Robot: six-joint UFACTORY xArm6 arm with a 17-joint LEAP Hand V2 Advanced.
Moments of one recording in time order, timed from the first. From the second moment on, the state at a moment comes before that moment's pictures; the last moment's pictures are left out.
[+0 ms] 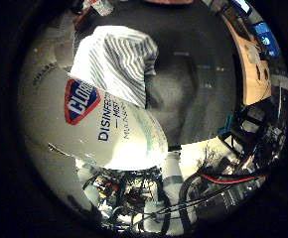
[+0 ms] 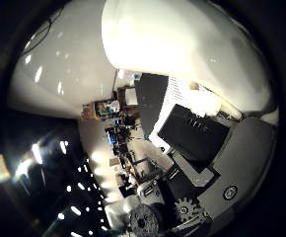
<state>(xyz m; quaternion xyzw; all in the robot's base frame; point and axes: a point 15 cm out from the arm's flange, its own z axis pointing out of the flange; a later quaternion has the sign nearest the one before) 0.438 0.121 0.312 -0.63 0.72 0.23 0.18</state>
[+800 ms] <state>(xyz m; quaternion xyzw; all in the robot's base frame) 0.427 0.110 0.474 -0.65 0.68 0.20 0.28</state>
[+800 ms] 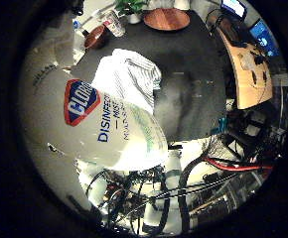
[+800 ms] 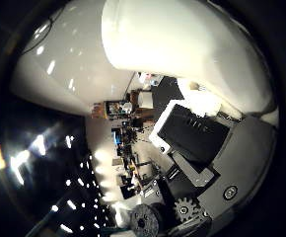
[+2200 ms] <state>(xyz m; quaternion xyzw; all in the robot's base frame) 0.529 0.279 0.427 -0.55 0.65 0.25 0.45</state>
